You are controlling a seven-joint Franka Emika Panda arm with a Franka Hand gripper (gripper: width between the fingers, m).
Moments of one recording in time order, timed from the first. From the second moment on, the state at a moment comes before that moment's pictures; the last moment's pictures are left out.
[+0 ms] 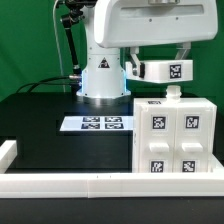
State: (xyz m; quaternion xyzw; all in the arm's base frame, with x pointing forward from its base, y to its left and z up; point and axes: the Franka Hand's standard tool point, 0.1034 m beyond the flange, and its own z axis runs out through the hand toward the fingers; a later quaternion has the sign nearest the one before) arm 0.594 0.064 0.175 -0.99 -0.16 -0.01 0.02
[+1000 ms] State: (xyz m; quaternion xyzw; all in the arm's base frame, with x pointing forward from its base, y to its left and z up) arm 0.614 0.071 0.168 -0.98 -0.17 -0.02 0.02
